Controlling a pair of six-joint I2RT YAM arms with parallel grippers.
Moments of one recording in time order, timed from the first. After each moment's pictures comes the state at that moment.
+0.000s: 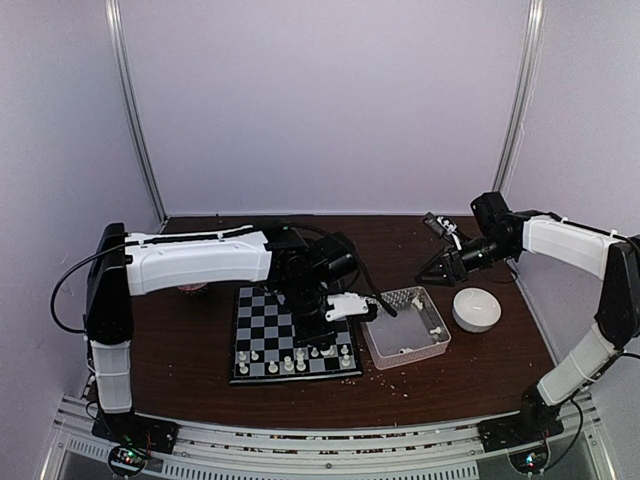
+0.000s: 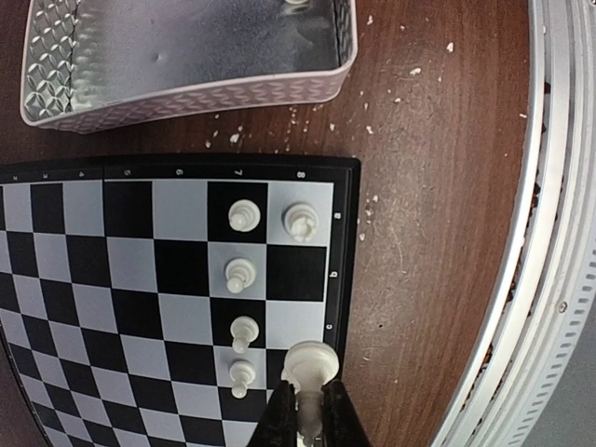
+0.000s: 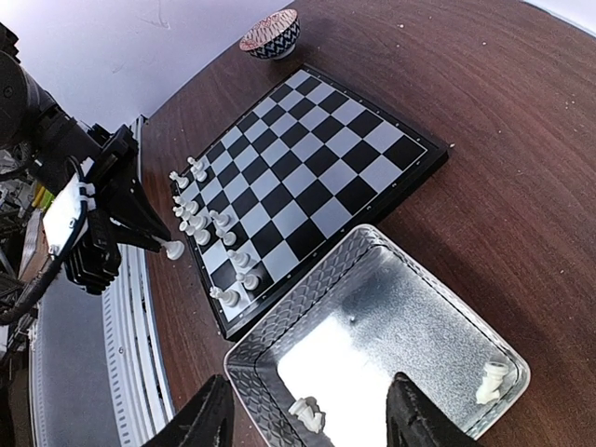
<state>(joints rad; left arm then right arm) -1.10 2.00 1.74 -1.07 0.13 0.30 0.22 1.52 1.11 -0.65 -0.93 -0.42</state>
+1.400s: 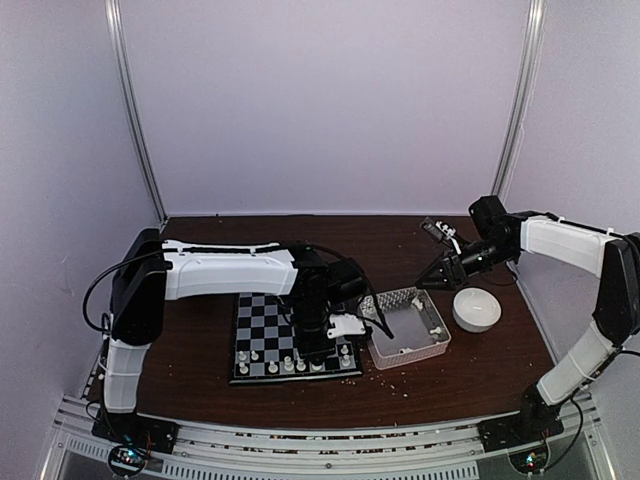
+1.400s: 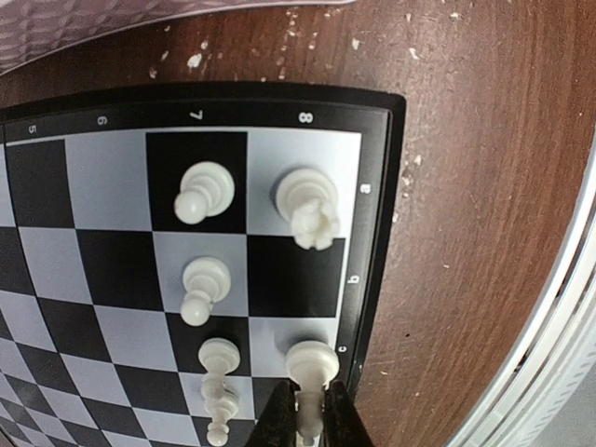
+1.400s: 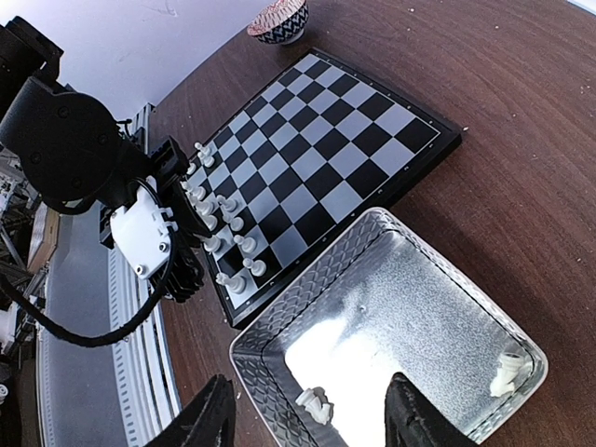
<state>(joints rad) -1.10 2.14 1.76 -1.13 0.11 0.30 0.22 1.54 1.11 -0.70 -0.94 -0.47</state>
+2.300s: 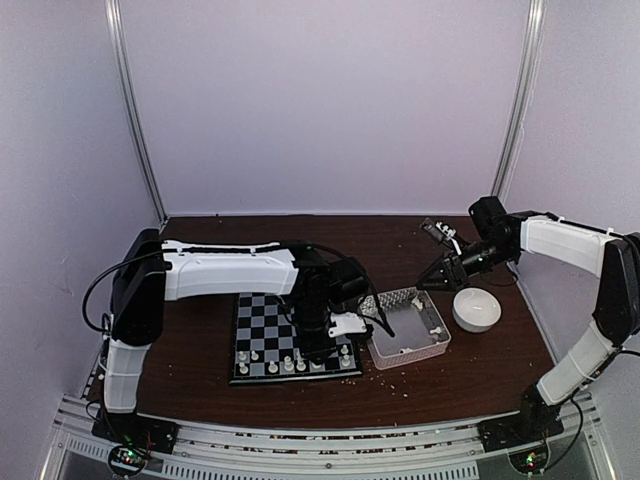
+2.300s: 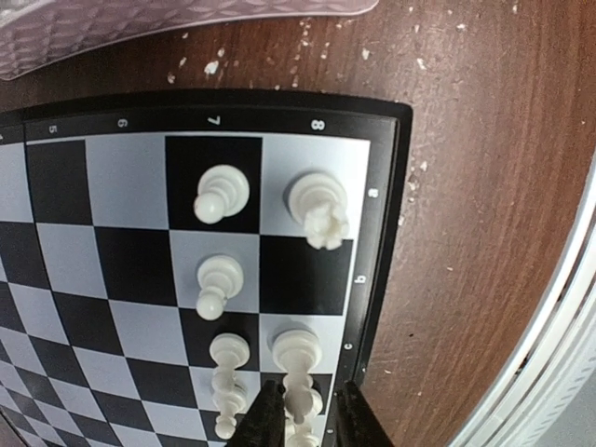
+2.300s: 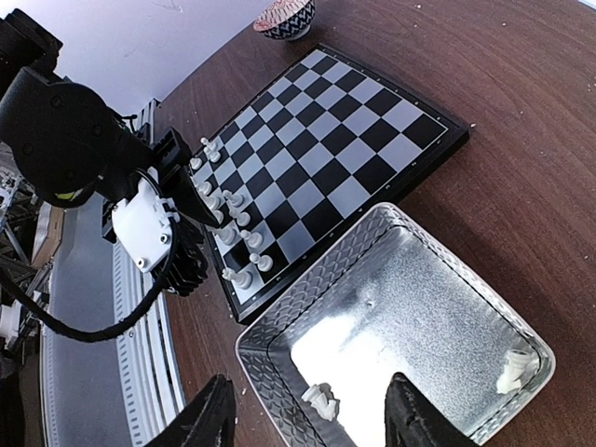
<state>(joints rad) -1.11 2.14 1.77 -1.13 0.08 0.28 0.22 1.54 1.11 -0.72 -0.95 -0.48</state>
